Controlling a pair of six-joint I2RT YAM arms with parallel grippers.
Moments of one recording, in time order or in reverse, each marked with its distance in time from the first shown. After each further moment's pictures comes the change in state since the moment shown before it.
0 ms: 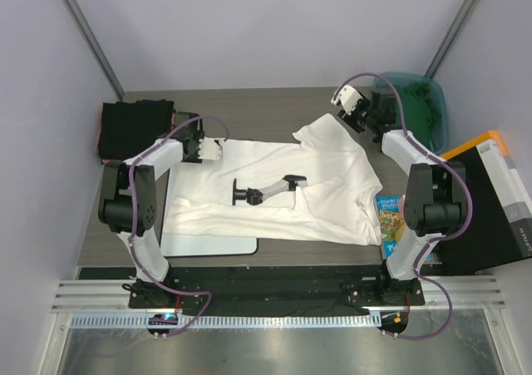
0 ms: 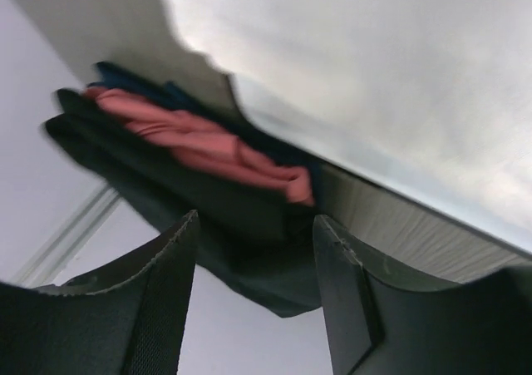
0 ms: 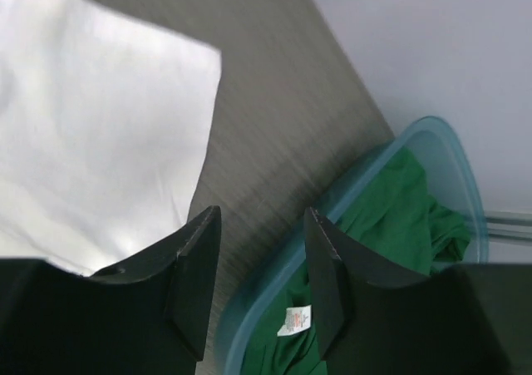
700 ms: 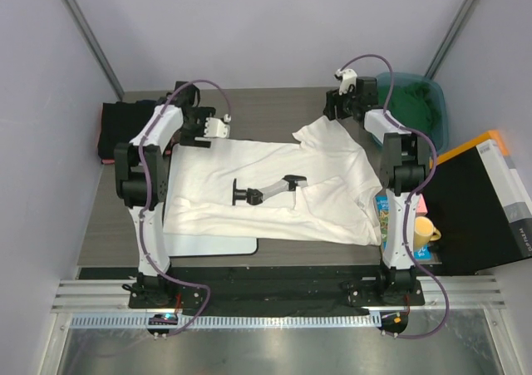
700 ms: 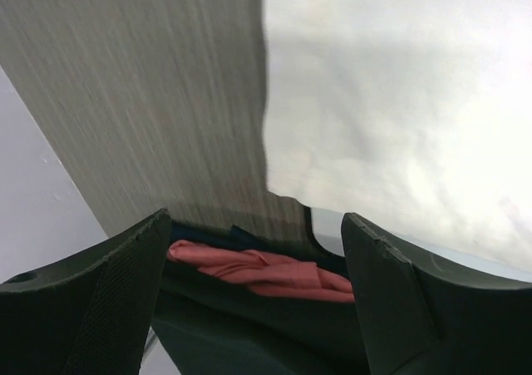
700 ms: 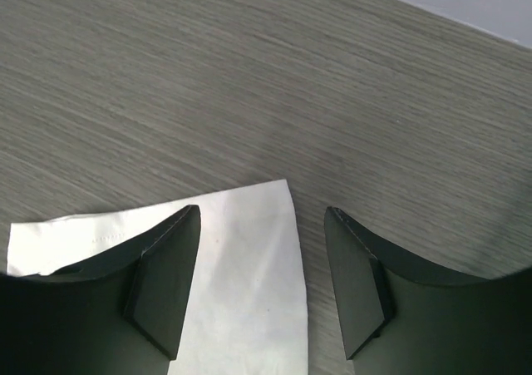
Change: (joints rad) left arm 0.050 0.234 0.552 -0.463 0.462 0.074; right arm -0.005 0.518 0.573 -0.097 -0.151 0.702
